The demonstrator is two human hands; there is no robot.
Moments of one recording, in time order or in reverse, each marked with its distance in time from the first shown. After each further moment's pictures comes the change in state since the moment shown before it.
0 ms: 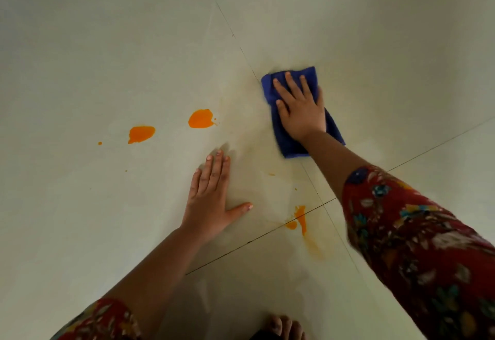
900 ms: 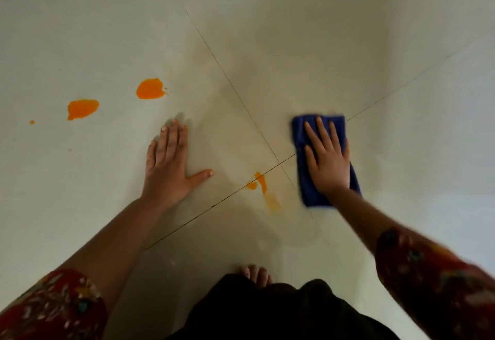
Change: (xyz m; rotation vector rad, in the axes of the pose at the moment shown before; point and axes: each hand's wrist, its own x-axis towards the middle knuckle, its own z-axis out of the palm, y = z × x) left_hand 0.003 -0.002 0.003 -0.045 -0.025 0.014; right_hand -0.217 0.094 0.000 0.012 -0.007 0.247
